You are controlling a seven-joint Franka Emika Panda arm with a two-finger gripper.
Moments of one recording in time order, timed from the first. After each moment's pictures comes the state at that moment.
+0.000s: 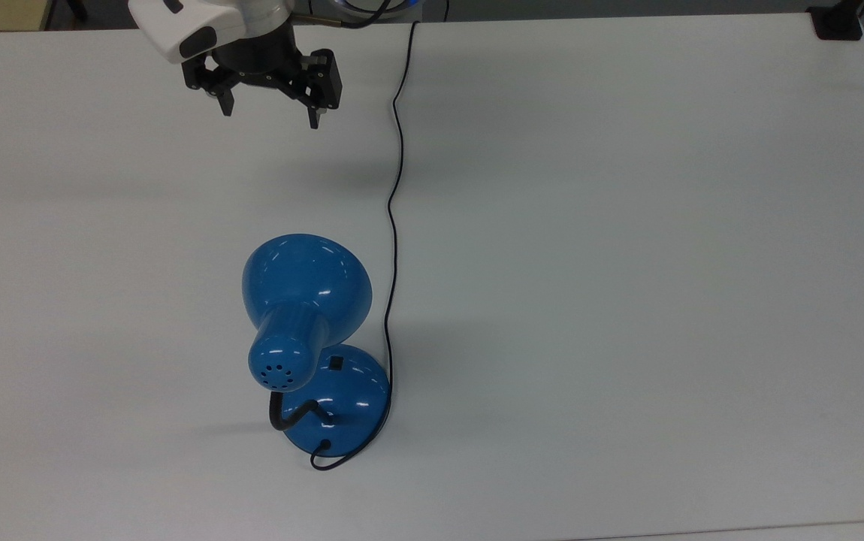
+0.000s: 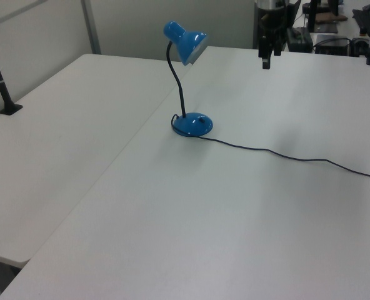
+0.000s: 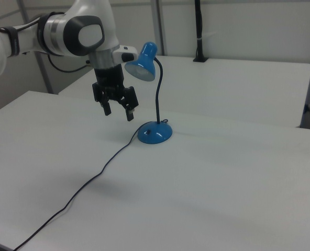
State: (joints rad) arm 0.16 0.17 -0.25 -1.58 -0.03 1.72 0.01
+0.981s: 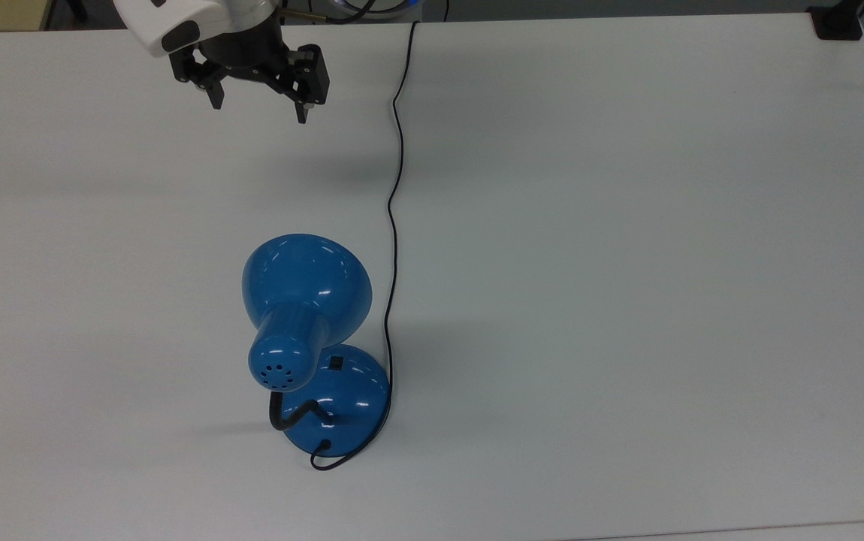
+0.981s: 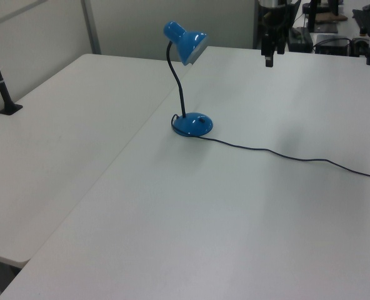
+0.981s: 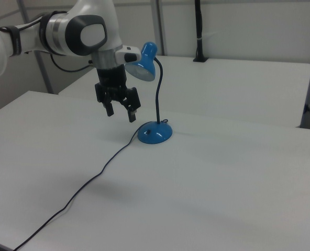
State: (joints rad) arm 0.15 0.17 -0.26 -1.58 -0.03 1.70 0.01
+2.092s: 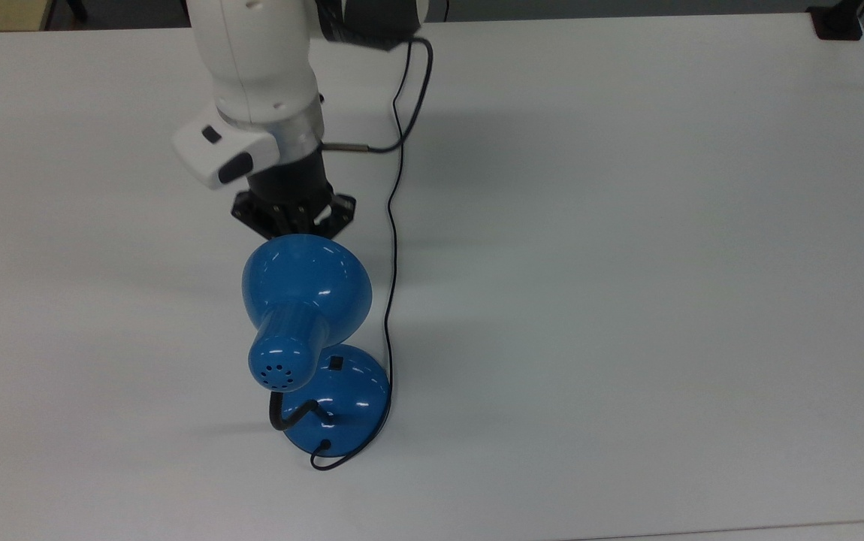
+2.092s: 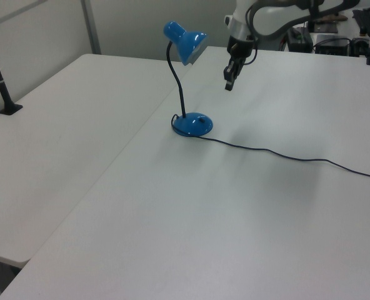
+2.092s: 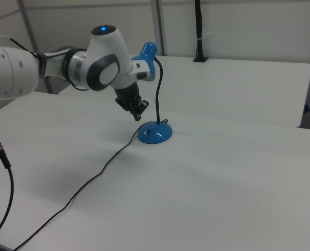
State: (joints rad) arm 0.17 0.39 -0.24 -1.59 0.15 2.22 -0.08
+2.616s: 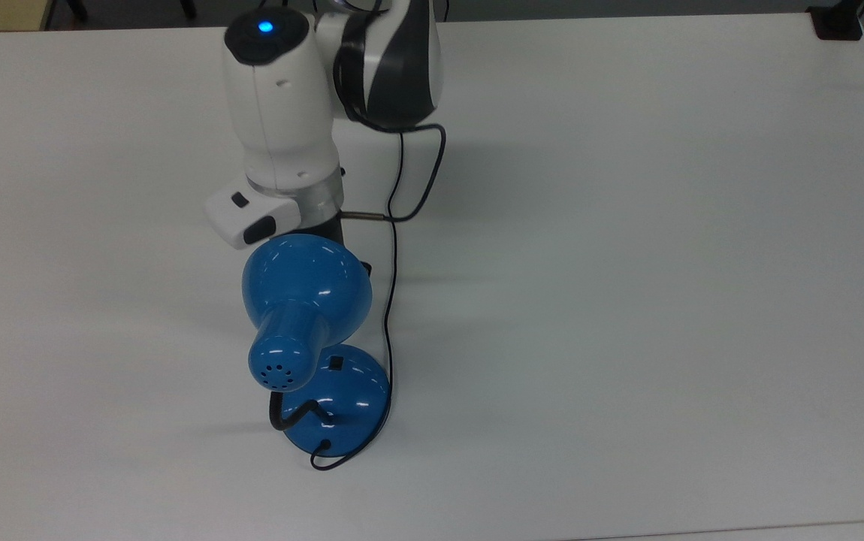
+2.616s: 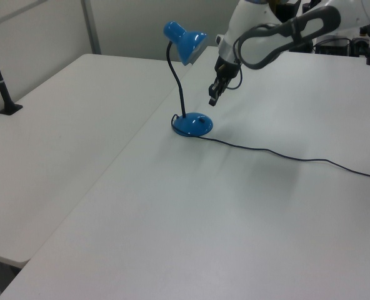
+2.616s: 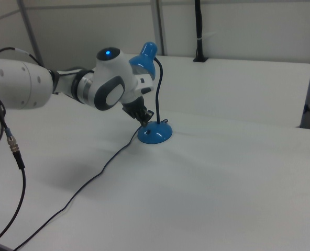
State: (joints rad) arm 0.18 0.52 -0.23 -1.59 0.23 2.47 -0.07
